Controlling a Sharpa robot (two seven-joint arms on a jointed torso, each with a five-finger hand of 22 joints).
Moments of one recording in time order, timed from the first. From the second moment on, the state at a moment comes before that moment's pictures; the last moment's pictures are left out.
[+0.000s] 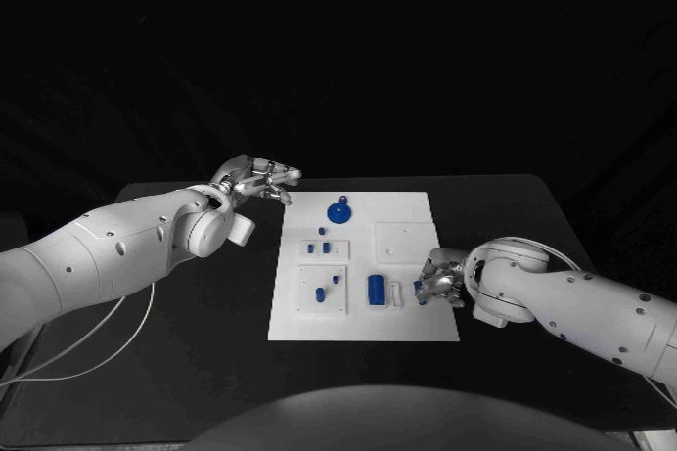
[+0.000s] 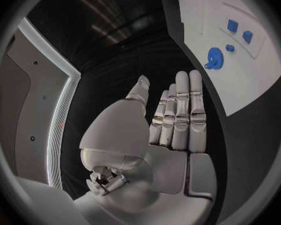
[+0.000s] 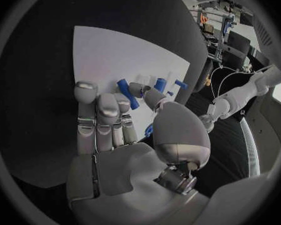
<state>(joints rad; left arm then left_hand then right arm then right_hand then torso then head) 1.10 -0.69 -0.06 1.09 -0.31 -0.15 0.30 1.29 0.02 -0.02 0.01 0.06 1.00 0.14 0.07 0.07 1.17 0.10 0.06 0.06 1.22 0.03 0.51 0.38 0.07 1.22 0.01 0.07 0.83 0.78 -0.80 0.21 1.49 -1.31 0.12 -0.55 0.98 -0.03 0.62 -0.28 0.67 1.10 0.06 0.05 0.56 1.30 -0.04 0.90 1.26 1.46 -0.10 1.00 1.19 0.05 1.47 -0.12 0.61 1.31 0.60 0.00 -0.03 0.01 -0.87</state>
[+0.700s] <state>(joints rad) 1.10 -0.69 -0.06 1.10 -0.31 -0.15 0.30 1.29 0.02 -0.02 0.01 0.06 1.00 0.14 0.07 0.07 1.17 0.10 0.06 0.06 1.22 0.03 0.51 0.38 0.07 1.22 0.01 0.07 0.83 0.78 -0.76 0.23 1.48 -1.22 0.12 -0.56 0.98 -0.03 0.52 -0.27 0.62 1.12 0.06 0.06 0.57 1.31 -0.04 0.91 1.26 1.46 -0.10 1.00 1.19 0.05 1.47 -0.12 0.60 1.31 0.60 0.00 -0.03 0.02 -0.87</state>
